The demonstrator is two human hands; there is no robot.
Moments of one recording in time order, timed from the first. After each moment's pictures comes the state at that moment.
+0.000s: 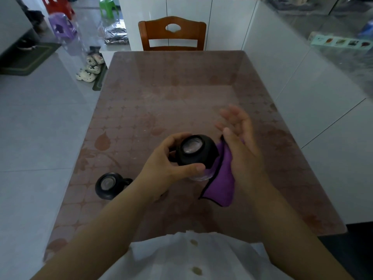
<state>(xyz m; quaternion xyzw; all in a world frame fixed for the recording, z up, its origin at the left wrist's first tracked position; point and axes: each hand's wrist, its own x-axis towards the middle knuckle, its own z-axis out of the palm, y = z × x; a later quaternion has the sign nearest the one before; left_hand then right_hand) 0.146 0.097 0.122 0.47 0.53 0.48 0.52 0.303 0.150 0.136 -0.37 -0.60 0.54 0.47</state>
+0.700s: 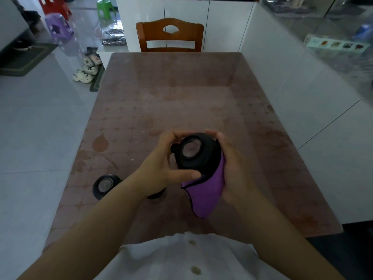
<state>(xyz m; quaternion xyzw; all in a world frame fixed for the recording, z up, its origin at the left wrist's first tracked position) 0.132 0.106 0.117 0.59 0.50 0.42 0.47 0.291 0.144 0.118 -0.34 -0.38 0.74 0.43</state>
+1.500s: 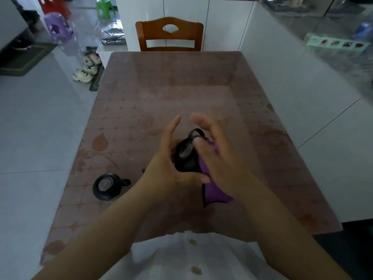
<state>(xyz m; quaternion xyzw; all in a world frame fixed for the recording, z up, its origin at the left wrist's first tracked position) 0.154 0.093 0.128 0.51 0.52 0.48 0.49 0.296 0.141 0.145 -0.33 -0.76 0.44 0.36</state>
